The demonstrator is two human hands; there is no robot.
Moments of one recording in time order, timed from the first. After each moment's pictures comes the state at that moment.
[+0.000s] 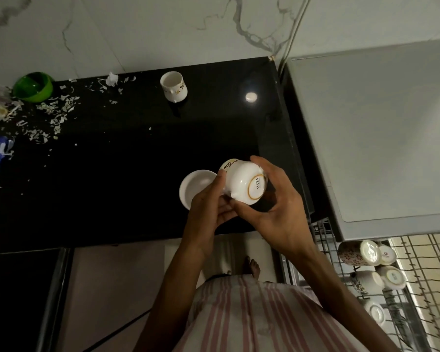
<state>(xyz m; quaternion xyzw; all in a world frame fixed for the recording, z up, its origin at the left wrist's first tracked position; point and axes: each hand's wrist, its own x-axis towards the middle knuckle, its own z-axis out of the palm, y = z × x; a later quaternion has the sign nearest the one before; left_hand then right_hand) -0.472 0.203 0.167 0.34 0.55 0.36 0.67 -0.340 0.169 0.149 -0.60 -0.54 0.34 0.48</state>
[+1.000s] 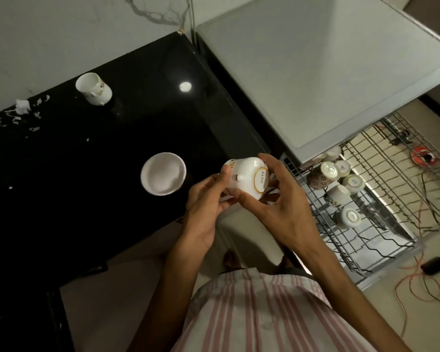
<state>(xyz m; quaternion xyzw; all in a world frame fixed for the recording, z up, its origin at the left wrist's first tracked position) -0.472 0.156 0.138 0.41 0.46 0.21 0.76 -0.362 0.057 0.145 -0.75 -0.38 0.24 0.49</state>
